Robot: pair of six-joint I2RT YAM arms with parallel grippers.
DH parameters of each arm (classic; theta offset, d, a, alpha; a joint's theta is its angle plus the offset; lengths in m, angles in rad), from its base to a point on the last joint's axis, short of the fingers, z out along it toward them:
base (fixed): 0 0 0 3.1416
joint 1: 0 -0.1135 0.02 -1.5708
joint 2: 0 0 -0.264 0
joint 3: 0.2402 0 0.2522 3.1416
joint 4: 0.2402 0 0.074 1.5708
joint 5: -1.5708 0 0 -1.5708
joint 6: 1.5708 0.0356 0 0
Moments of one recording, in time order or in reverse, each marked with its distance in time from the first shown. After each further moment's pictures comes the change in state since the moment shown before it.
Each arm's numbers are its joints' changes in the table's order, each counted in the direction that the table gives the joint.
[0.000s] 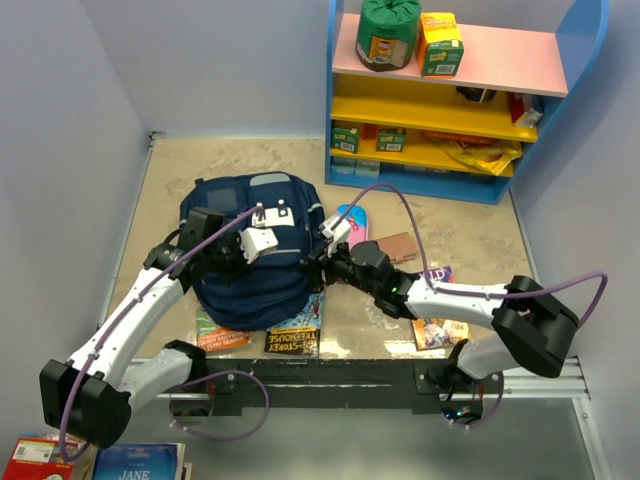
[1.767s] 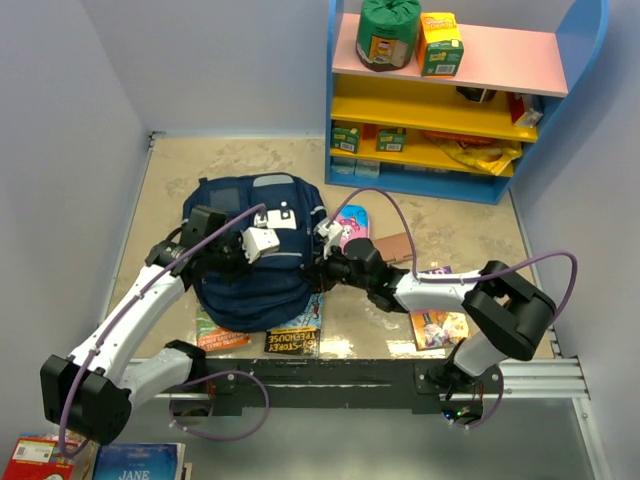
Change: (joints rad) left arm 0.011 -0.019 0.017 0.016 -0.014 -0.003; right arm 0.067 -0.144 0.000 -0.055 0.241 0.143
